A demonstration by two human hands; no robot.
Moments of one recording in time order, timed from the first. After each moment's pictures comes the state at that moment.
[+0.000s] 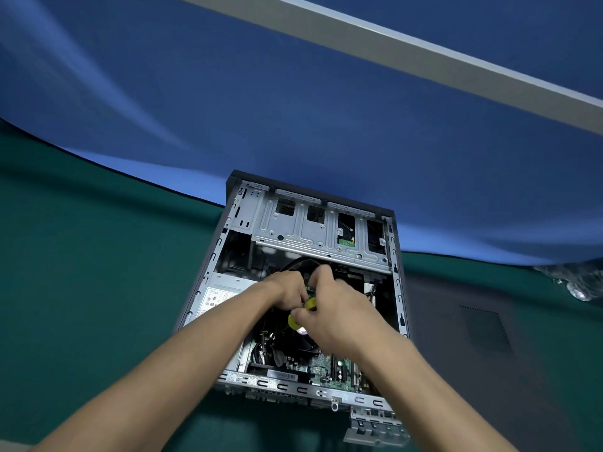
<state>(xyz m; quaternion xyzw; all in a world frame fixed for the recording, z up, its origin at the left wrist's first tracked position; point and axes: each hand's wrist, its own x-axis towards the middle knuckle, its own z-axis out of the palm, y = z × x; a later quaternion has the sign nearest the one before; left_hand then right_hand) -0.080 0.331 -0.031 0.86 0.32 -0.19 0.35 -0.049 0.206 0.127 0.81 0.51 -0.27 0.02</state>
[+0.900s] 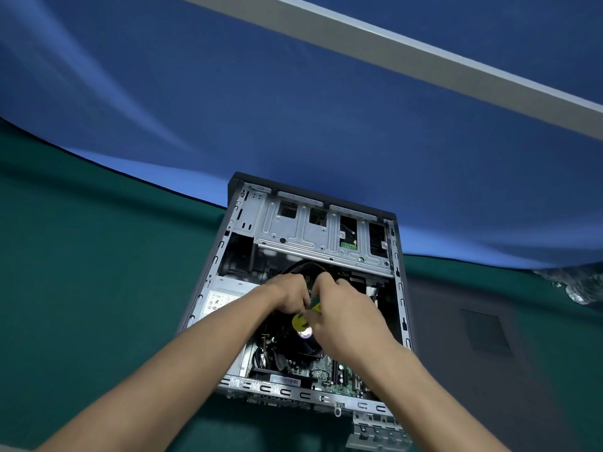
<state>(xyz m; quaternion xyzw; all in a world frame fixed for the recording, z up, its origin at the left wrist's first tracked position) -0.081 0.329 -0.025 0.87 0.31 -0.17 0.35 -0.048 0.204 0.121 0.81 0.55 -0.20 0.03</state>
